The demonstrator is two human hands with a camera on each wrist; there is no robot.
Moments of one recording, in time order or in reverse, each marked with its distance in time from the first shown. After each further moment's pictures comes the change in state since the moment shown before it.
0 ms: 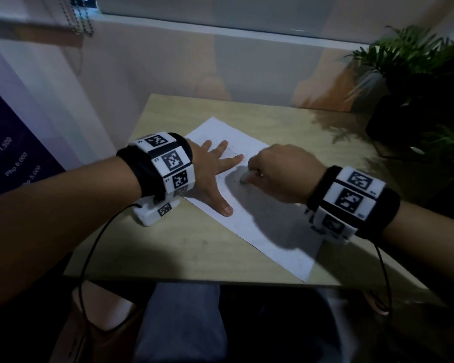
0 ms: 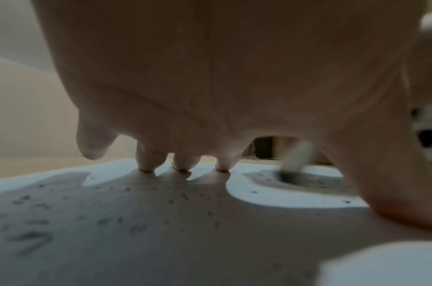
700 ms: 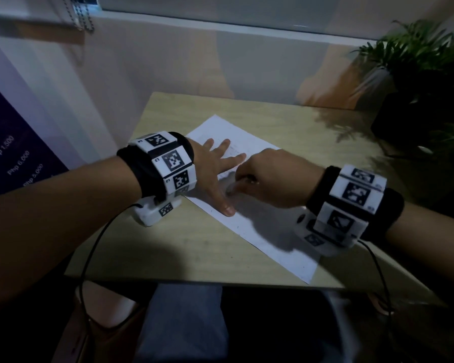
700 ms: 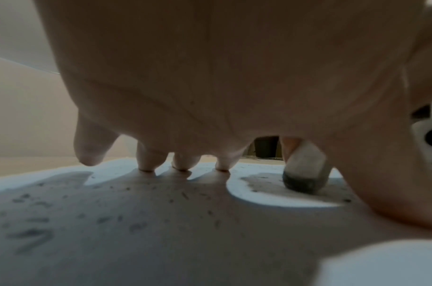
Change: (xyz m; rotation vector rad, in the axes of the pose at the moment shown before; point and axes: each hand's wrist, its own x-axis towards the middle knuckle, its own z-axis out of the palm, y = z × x) left_hand 0.004 -0.001 -0.002 -0.022 -0.019 0.008; right_hand 0.002 -0.011 -0.001 0.144 -0.094 -0.092
